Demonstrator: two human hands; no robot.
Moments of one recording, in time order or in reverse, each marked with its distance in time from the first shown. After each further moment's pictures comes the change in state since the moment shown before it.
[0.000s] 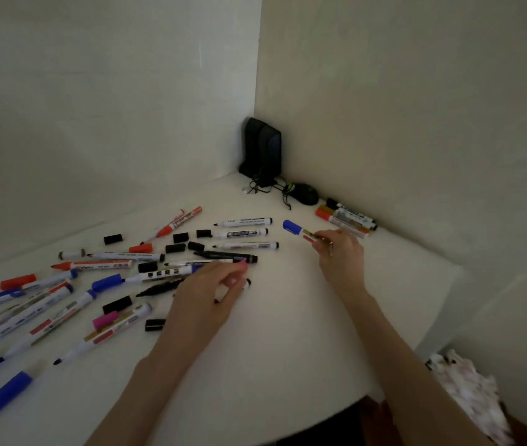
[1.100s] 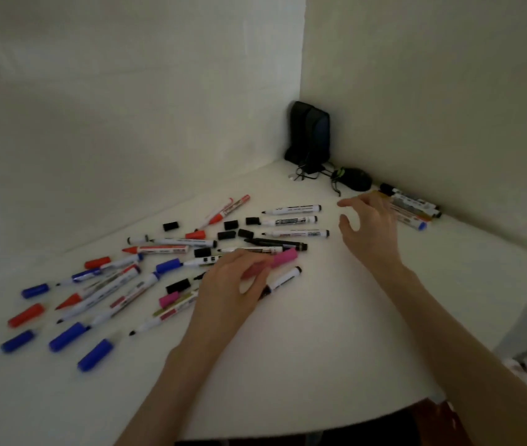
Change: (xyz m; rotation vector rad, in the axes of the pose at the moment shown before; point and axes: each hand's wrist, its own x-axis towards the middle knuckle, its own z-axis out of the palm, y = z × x) left_hand -0.016 -0.010 -0.034 0.112 0.025 -0.091; right_hand 0.013 -0.045 0.017 0.046 0.074 -0.227
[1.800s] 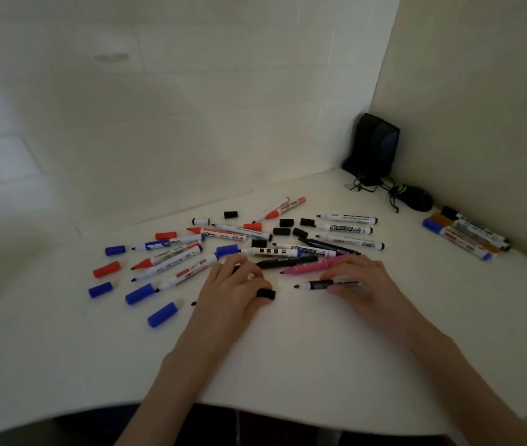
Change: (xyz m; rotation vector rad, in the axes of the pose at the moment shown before) left_hand -0.054 -0.056 -0.046 0.412 -0.065 0.073; right_hand -0.069 -0.062 0.011 0.412 -0.485 -0.410
